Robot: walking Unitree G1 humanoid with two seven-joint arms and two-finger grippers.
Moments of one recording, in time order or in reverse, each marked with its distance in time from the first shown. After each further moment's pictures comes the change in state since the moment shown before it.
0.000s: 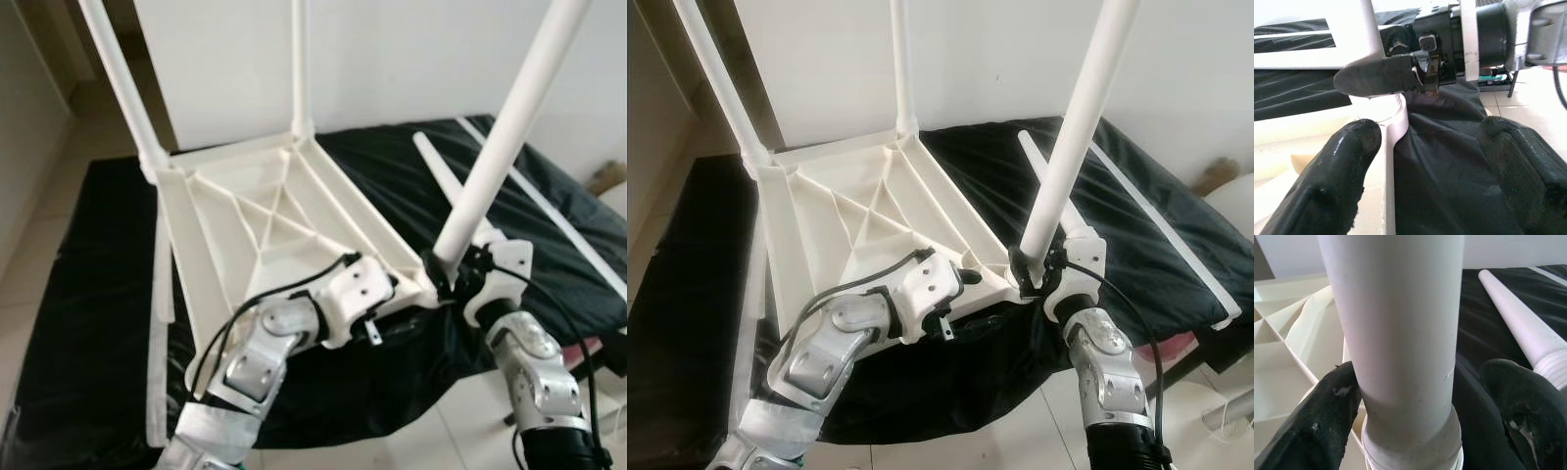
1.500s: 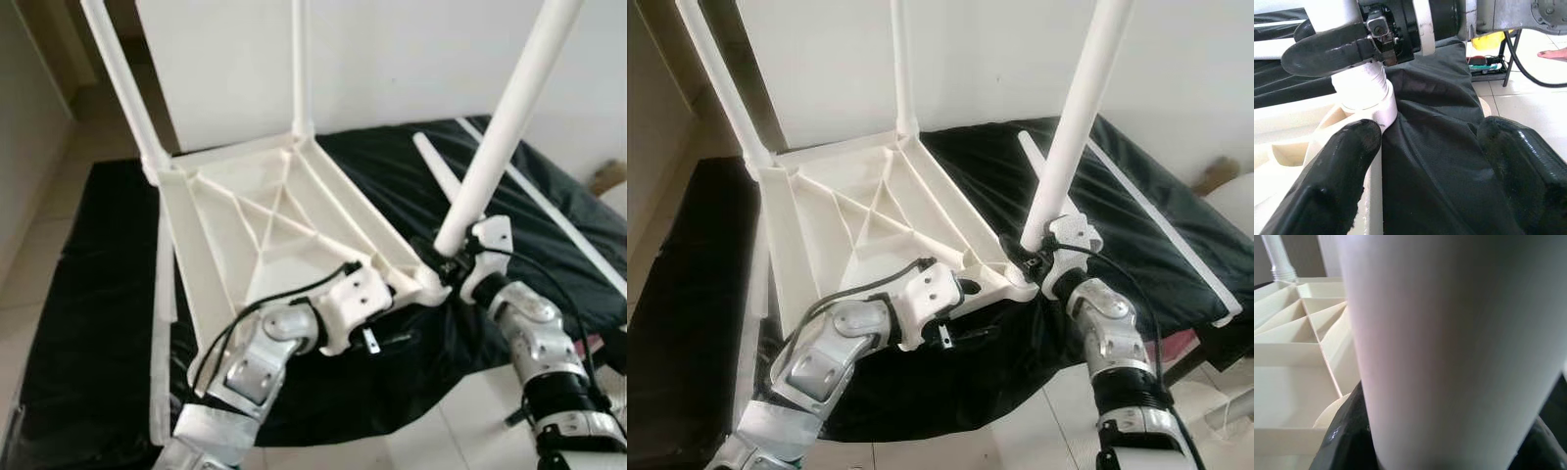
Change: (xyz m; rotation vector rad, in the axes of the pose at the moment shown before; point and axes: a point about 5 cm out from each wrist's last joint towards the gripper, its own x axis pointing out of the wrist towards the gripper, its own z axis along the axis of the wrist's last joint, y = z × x) left arm 0.002 -0.005 -0.009 0.004 0.040 -0.031; right arm 0.034 -0.005 -0.001 -0.070 0.013 0.180
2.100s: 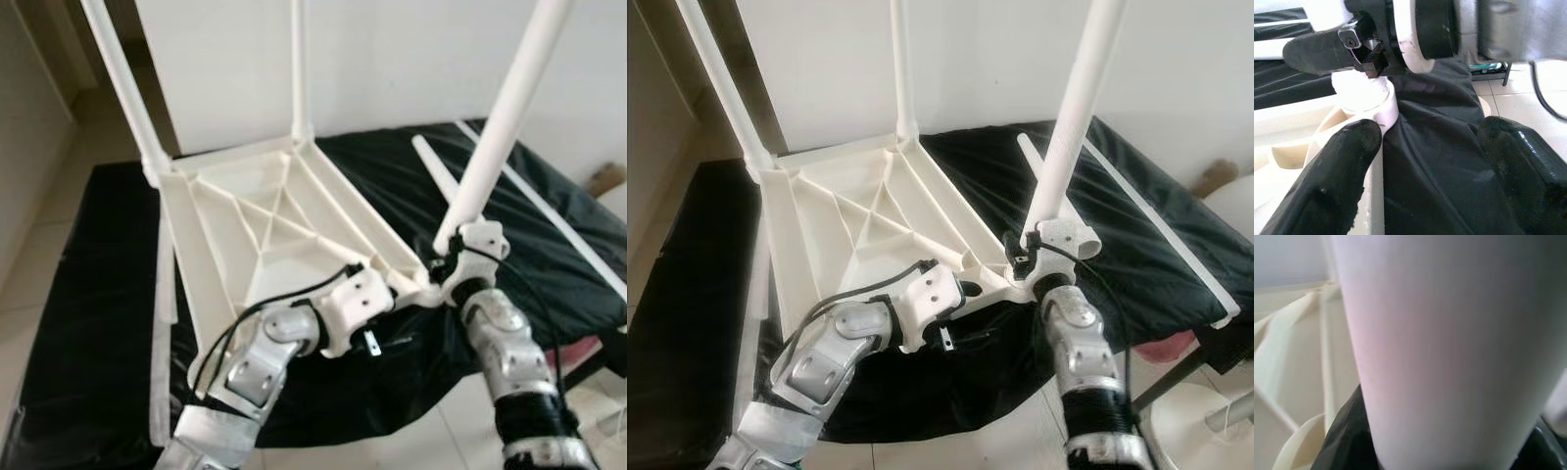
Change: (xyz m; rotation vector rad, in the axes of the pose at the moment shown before) left arm 0.001 -0.001 0.000 0.003 0.001 -0.006; right arm -0.004 0.042 0.004 0.107 0.002 -0.419
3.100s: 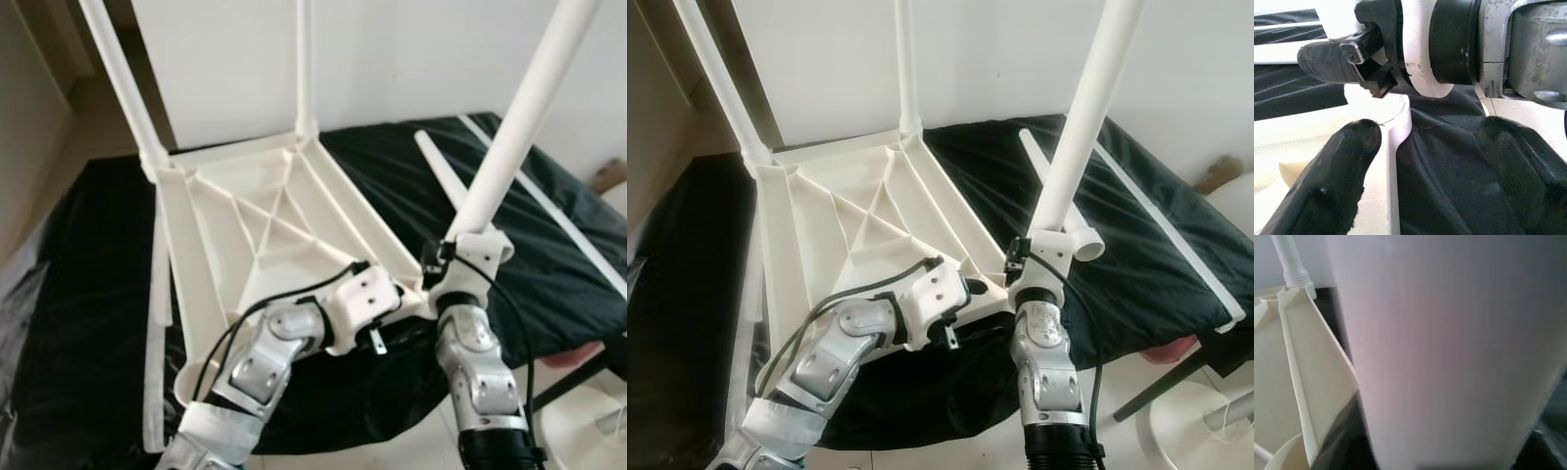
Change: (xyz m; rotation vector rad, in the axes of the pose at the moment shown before) left arm 0.005 -0.002 0.005 0.007 -0.014 -0.016; right arm -0.020 0.010 0.005 0.032 0.017 -0.211
